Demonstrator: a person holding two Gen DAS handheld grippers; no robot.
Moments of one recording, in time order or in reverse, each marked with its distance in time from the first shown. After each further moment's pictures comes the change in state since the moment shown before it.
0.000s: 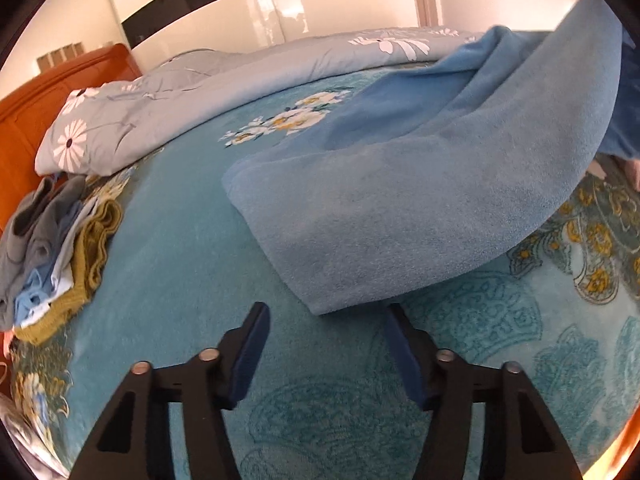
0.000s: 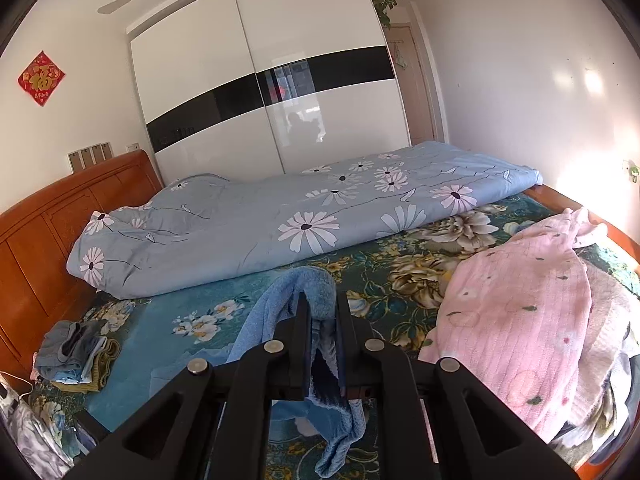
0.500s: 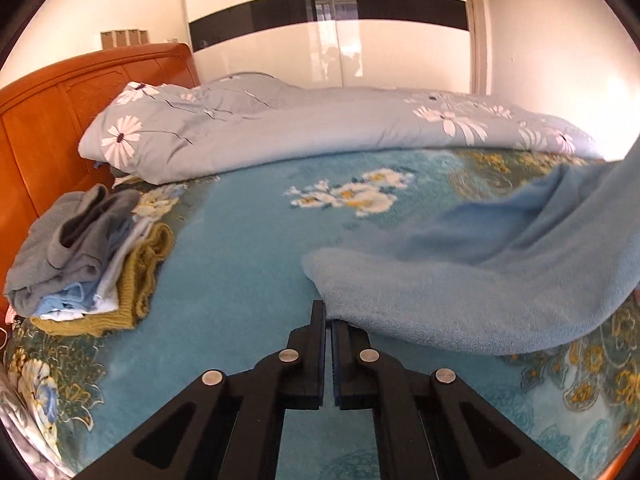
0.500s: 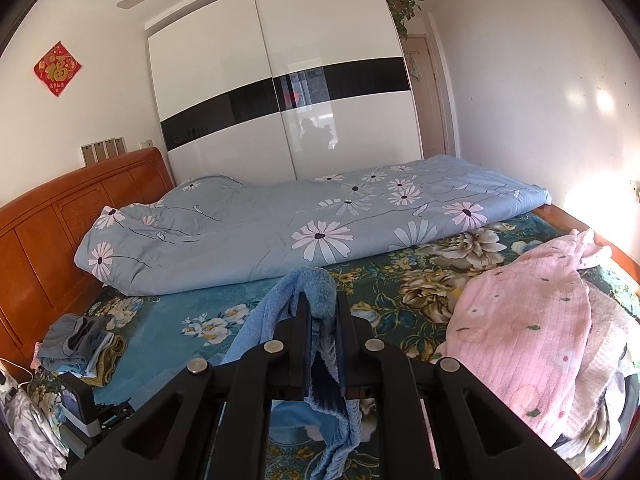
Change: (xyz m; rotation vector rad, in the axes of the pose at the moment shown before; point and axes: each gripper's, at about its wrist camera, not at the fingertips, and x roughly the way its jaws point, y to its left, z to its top) left arm -0.058 0.083 0.048 -0.269 -0.204 0.073; right arm -0.019 0.025 0.014 -0.060 -0.042 0.028
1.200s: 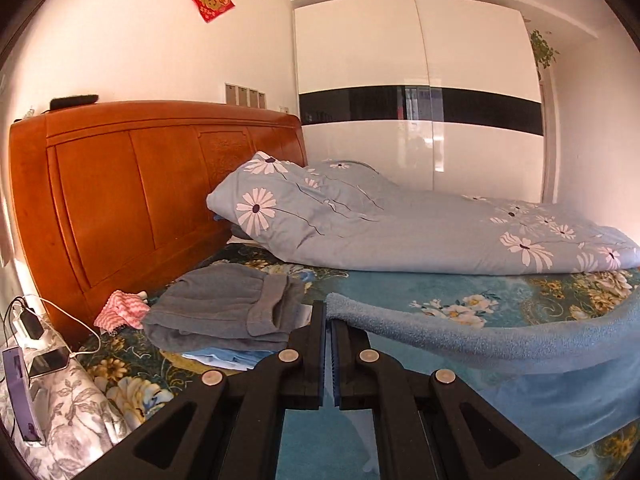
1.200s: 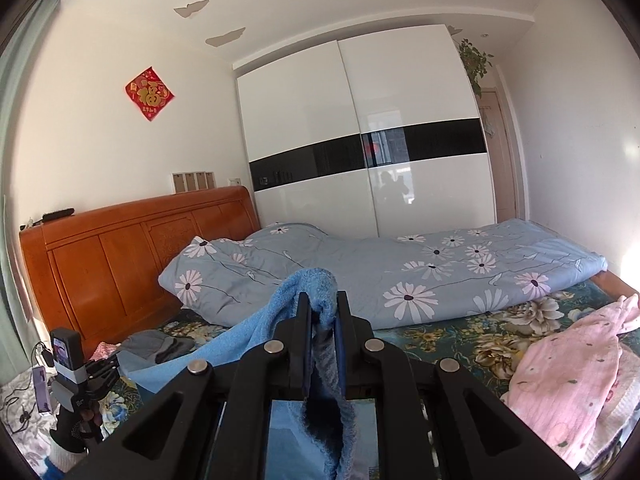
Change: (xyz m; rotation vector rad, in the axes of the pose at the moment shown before) left arm -0.161 0.139 0.025 -0.179 -0.294 0.229; right arm -0.096 0.085 0.024 -0.108 -0.177 0.287
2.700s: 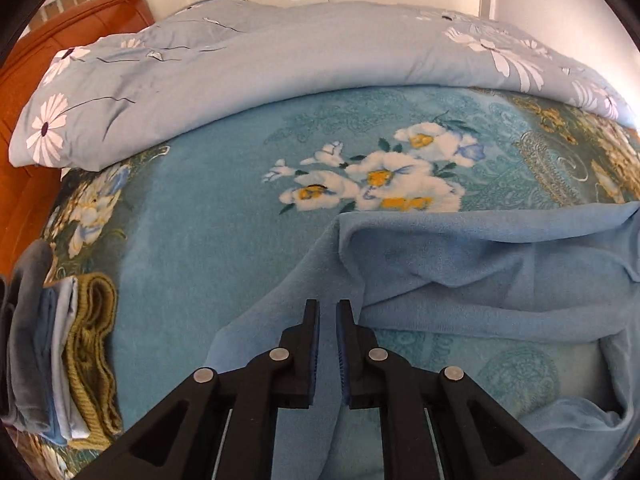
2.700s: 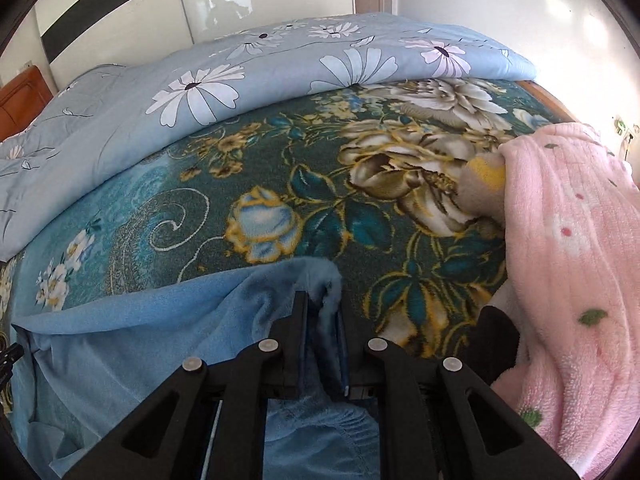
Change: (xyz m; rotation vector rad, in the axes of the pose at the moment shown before) left arm 0.300 -0.200 -0.068 0.279 0.626 -0.260; right arm 0.294 -0.252 -0.190 0.255 0.694 -0.578
